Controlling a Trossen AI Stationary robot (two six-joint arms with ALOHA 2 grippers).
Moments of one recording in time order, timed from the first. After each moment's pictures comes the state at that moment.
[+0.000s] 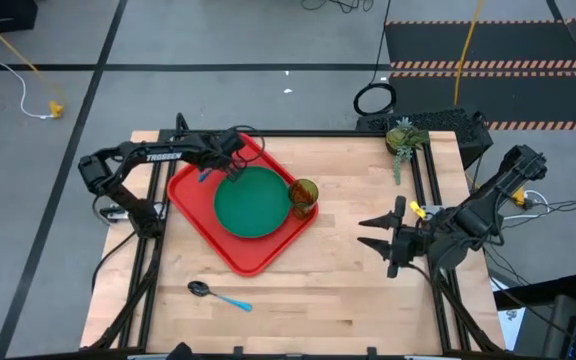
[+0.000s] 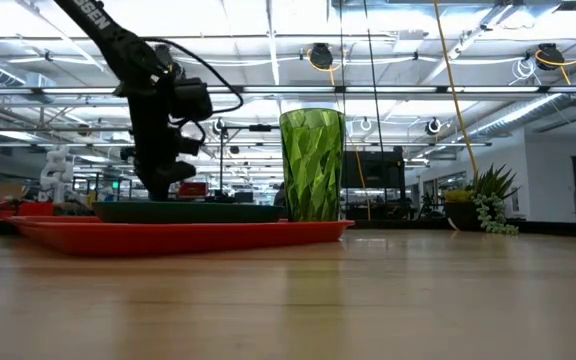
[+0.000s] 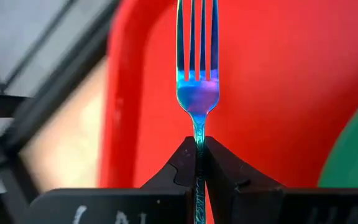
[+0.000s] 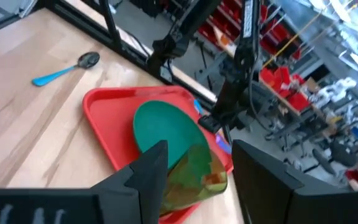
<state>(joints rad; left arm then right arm) 0.63 1.57 0.88 -0.54 -0.37 -0.12 0.72 0.94 0.85 -0.33 0.89 -0.31</state>
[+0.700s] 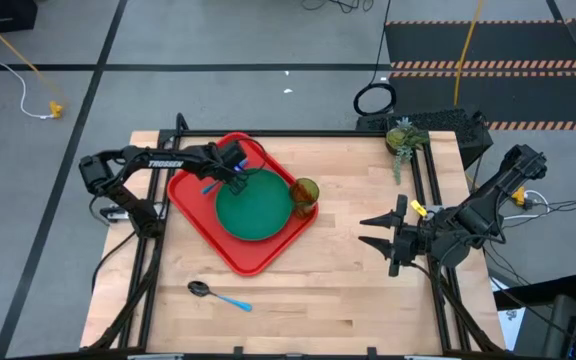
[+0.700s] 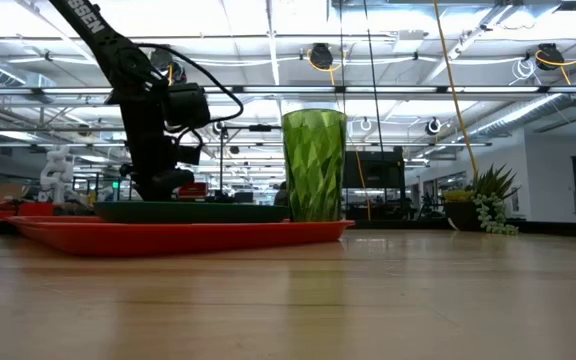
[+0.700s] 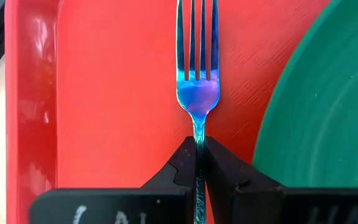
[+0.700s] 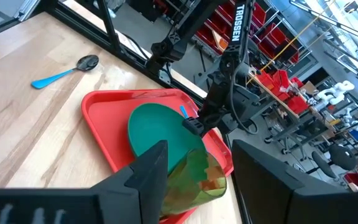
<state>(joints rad) 0.56 1.57 0.79 -0.45 -0.24 -0.14 0.72 0.92 0.84 -0.31 0.89 -0.33</state>
